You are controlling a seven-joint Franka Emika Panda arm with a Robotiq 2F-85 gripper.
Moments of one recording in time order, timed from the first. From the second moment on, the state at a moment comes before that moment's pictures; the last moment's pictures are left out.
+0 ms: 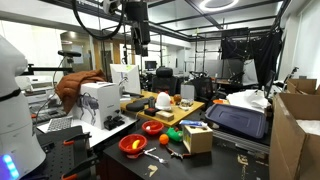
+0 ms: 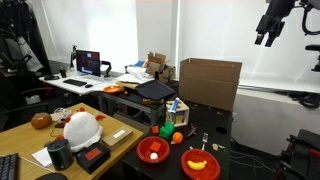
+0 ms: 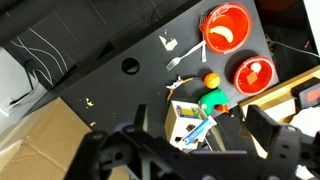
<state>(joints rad) -0.10 -0.54 -0.22 -2.40 0.01 1.99 -0.11</state>
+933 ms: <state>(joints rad) -0.05 -0.16 -0.09 -2.35 0.05 2.24 -0.09</state>
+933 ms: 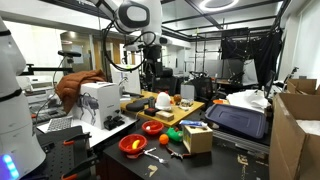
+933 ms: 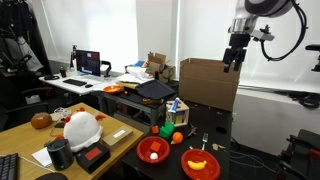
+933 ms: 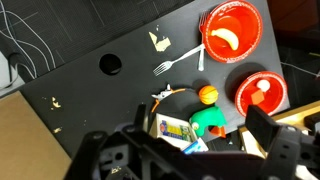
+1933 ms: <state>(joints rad) -0.01 0.39 0.00 -2.02 0.09 2.29 -0.07</state>
